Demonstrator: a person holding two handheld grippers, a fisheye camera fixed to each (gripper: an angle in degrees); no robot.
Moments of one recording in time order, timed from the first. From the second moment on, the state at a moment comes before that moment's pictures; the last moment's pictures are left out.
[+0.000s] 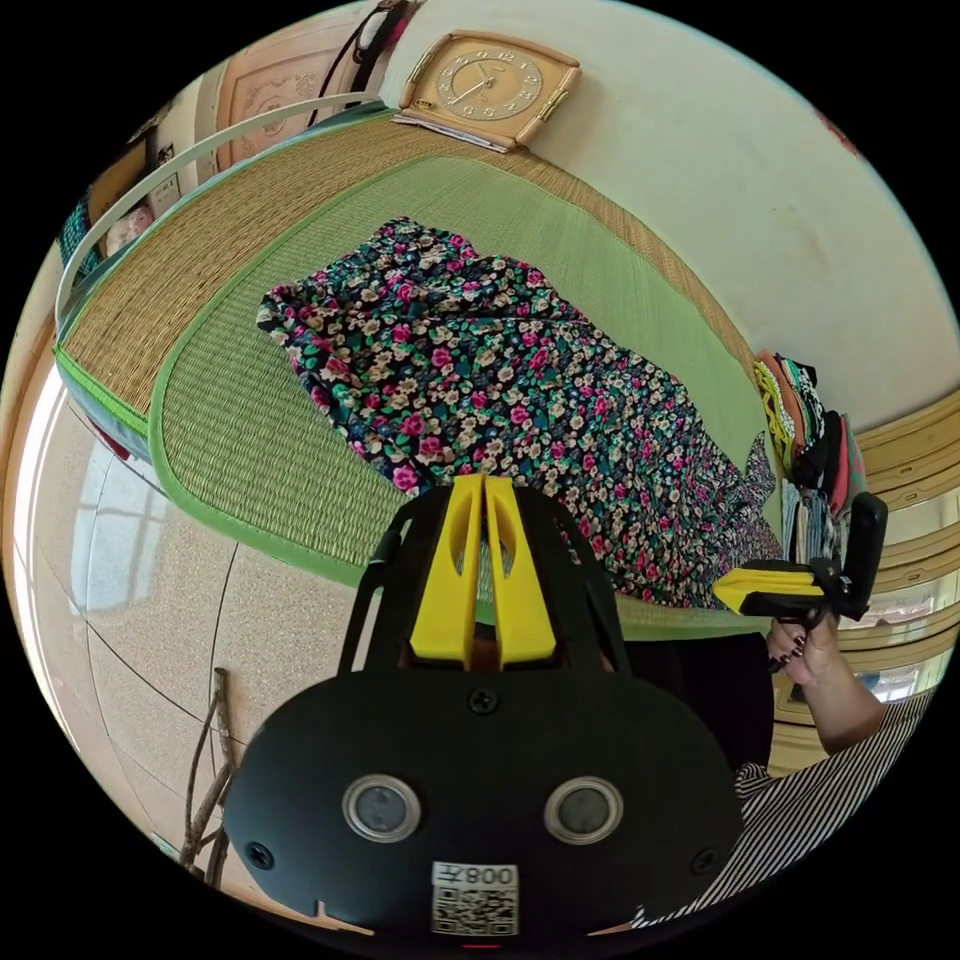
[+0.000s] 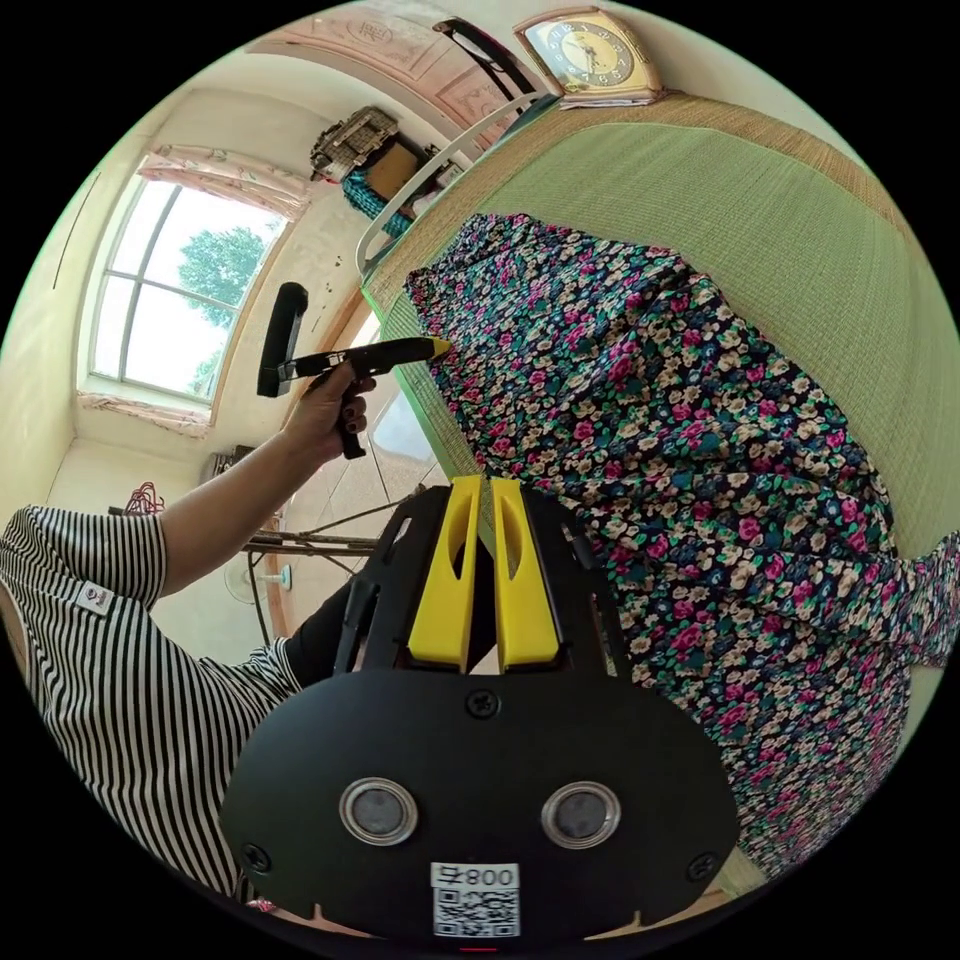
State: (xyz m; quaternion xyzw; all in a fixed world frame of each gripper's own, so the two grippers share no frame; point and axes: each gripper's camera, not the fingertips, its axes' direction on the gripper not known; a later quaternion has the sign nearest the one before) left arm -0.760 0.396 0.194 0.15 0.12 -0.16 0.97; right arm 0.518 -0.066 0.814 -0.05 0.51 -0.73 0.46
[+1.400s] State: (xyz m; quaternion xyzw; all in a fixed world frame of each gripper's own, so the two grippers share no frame) left arm -0.419 0.300 0.240 0.09 0.18 0.16 0.97; right arm 0.420 -0.077 0.566 0.19 0.45 -0.69 0.54
